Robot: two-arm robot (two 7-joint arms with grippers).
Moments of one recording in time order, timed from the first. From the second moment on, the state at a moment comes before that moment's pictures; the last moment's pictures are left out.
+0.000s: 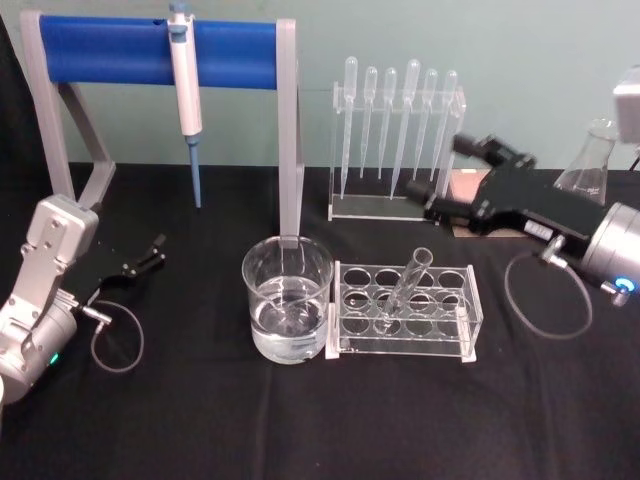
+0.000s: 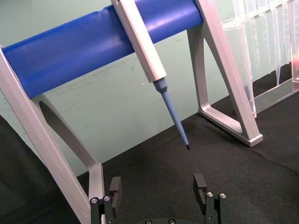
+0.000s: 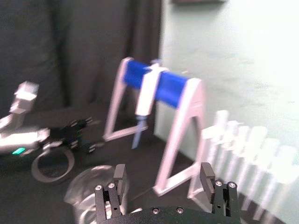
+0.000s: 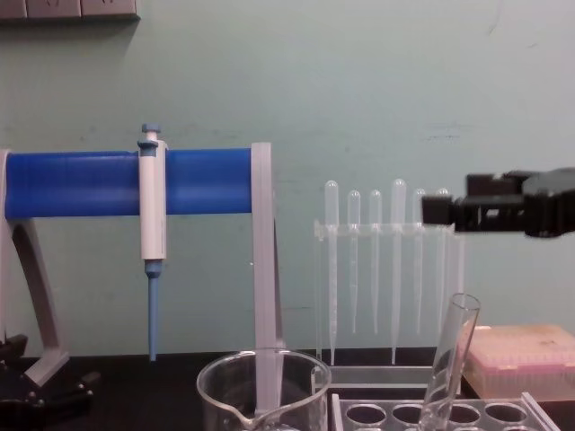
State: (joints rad) left arm -0.20 0.60 0.45 -1.41 -0.25 -0.12 0.03; right arm 0.31 0.69 -0.38 -1.72 0.61 0.10 0.50
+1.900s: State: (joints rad) left arm -0.20 0.60 0.45 -1.41 -0.25 -0.12 0.03; right arm 0.12 0.46 -0.27 -1.58 0.34 -0.06 0.06
